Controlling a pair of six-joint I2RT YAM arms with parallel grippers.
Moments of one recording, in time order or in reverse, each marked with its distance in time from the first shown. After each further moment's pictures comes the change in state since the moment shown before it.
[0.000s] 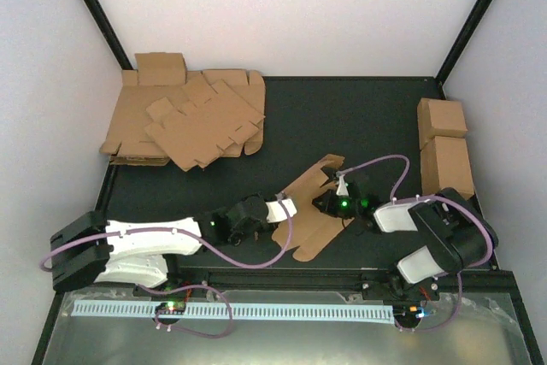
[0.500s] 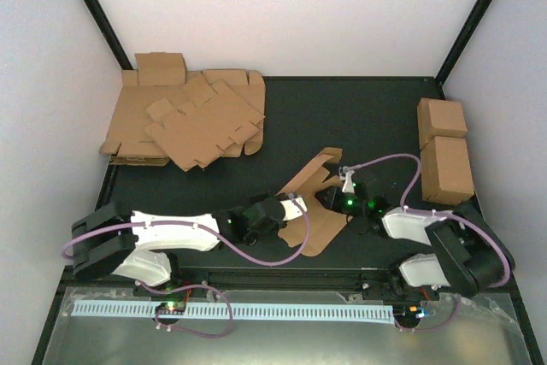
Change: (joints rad) left arm -0.044 0.177 0.091 -0.013 -0.117 -0.016; right arm -0.012 -0.113 -0.023 -0.020 0.042 -0.029
